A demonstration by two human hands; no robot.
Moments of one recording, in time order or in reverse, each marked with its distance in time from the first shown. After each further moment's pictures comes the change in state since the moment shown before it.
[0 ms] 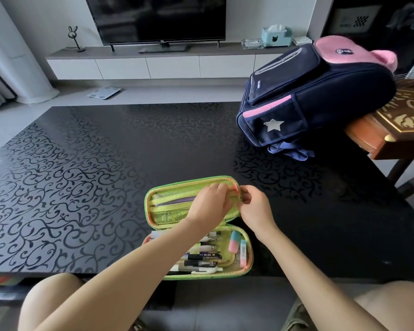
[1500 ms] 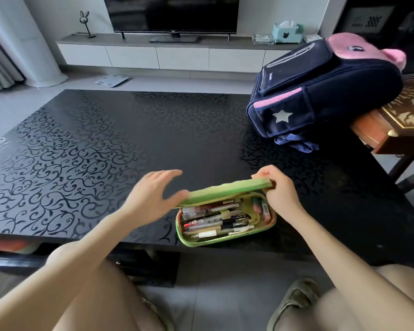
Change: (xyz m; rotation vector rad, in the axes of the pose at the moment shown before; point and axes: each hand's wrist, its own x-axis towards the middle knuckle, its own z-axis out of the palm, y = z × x) left_hand -0.099 -0.078 -0.084 -0.010 -0.011 -0.140; right_hand -0.017 -0.006 -0.044 -0.247 -0.037 -0.262
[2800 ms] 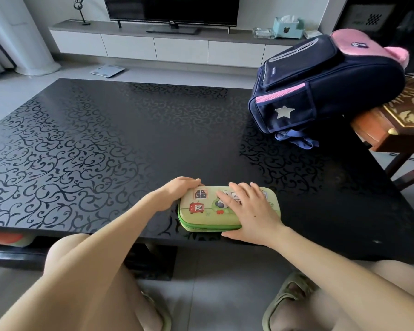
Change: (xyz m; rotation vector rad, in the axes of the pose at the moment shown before) left_hand 0.050 -0.002 0.054 -0.862 -0.486 -0.430; right_hand -0.034 0.008 0.053 -0.976 -0.326 -0.548
